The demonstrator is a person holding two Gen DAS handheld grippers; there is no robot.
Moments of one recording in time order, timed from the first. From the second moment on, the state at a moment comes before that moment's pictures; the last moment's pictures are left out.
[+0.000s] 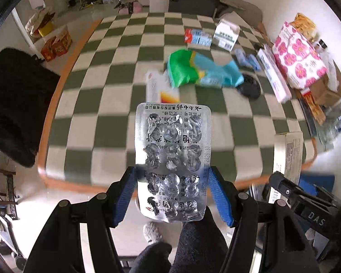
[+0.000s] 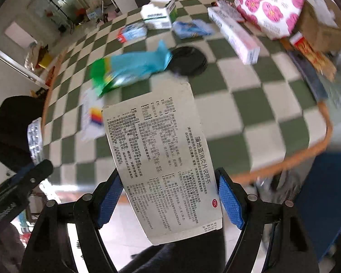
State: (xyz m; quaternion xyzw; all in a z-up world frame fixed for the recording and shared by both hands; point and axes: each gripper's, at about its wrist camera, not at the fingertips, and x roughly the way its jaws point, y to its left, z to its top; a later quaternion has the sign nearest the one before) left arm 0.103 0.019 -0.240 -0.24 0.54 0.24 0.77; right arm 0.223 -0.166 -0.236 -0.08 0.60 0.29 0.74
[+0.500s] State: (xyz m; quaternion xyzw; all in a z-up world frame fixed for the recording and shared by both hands) left arm 0.008 -0.001 -0.412 -0.33 0.64 0.21 0.66; right arm 0.072 -0.205 -0.389 -0.07 0.74 0.24 0.63
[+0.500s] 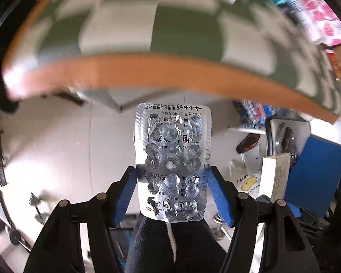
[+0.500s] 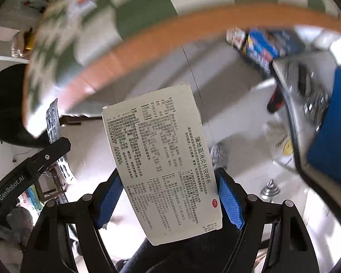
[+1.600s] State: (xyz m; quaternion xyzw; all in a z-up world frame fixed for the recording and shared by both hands) left arm -0.024 0.027 -0.647 -0.31 0.69 0.27 0.60; right arm 0.093 -0.158 -0.710 -0.17 0.75 0.21 0.60
